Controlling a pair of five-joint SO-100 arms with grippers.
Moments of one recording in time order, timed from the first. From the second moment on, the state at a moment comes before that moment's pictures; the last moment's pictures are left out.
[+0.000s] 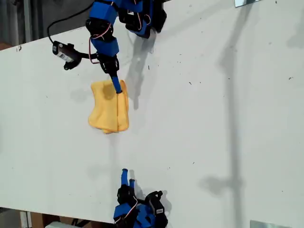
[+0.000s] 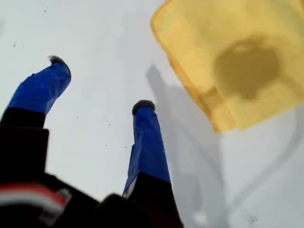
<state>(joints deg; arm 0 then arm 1) -37.2 198.3 176.3 75.4 -69.7 23.5 145.5 135.4 54.9 45.2</state>
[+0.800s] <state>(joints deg) -31.3 198.3 178.3 75.4 -68.3 25.3 188.5 164.0 78.6 73.1</state>
